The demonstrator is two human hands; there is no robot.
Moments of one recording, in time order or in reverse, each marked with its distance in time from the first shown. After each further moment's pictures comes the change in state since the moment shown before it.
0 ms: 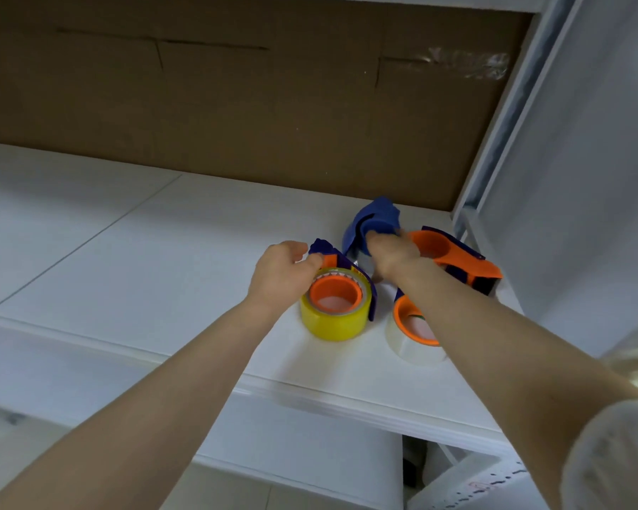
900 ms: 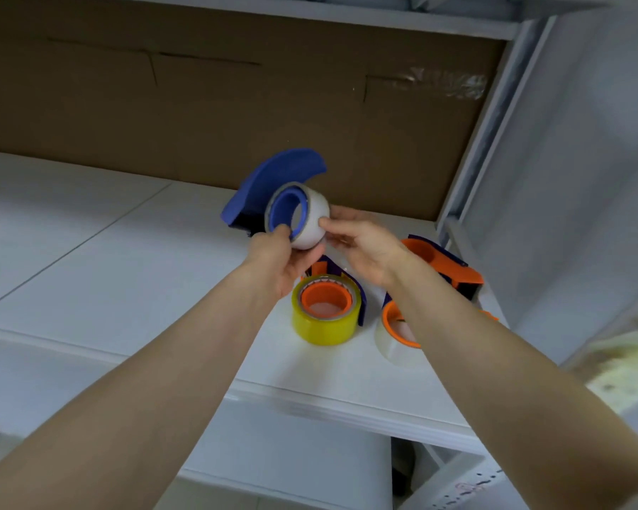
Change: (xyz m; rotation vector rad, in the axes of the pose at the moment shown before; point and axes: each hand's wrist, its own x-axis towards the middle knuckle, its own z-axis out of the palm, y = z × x) left_hand 0.015 0.030 -0.008 -1.068 -0.060 -0.324; right_hand -0.044 -0.027 -0.049 2.048 -0.068 -0.185
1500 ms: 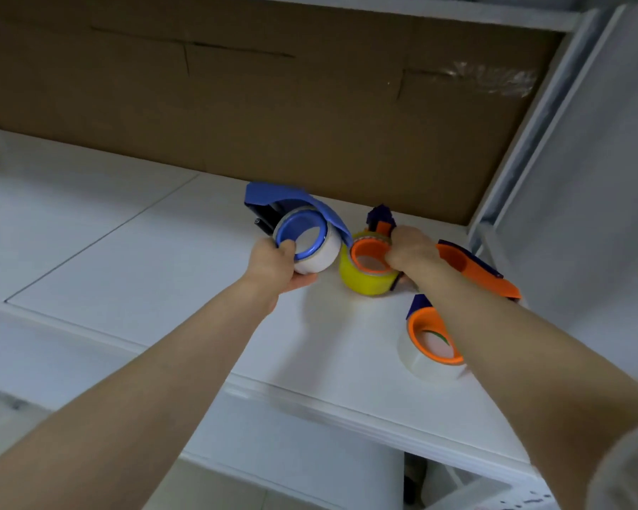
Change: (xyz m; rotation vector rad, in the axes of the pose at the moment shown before) left_hand 0.008 0.001 -0.035 0.454 0.125 0.114; right_hand 0.044 0.011 -0.043 -1.717 0.274 0.208
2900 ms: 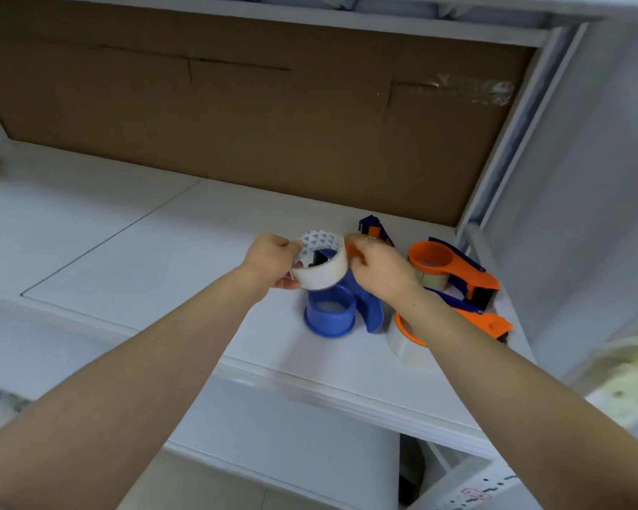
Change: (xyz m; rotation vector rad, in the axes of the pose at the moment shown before) left_hand -0.008 0.002 -0.006 0.333 -0.082 0.069; right_hand -0.066 -0.013 0.009 0.315 0.115 -0.308
